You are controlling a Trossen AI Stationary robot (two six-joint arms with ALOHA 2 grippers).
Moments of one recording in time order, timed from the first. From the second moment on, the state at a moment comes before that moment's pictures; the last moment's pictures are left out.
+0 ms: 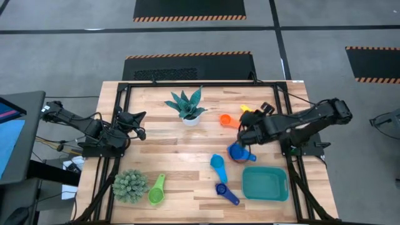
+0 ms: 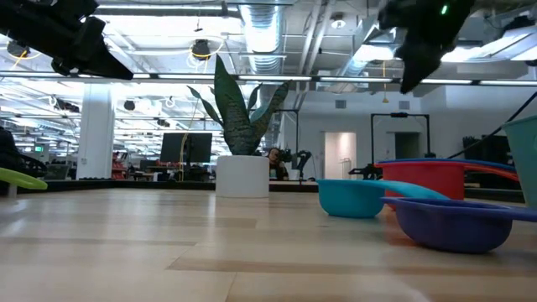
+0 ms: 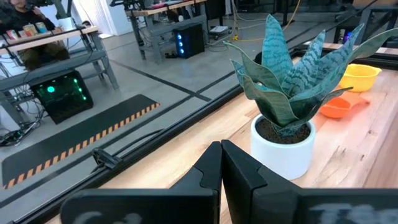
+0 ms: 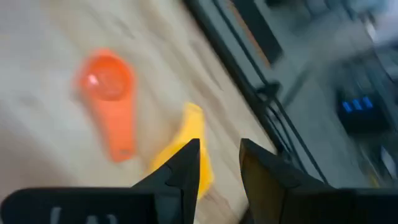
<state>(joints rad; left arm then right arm) -0.40 0.48 0.42 -0.57 -1.18 -0.49 0.17 1.39 1.11 -1.32 0.91 0.78</state>
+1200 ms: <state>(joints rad) -0.40 0.78 0.57 -0.51 -0.70 -0.41 -0.52 1.39 0.97 -1.09 0.16 -0.02</state>
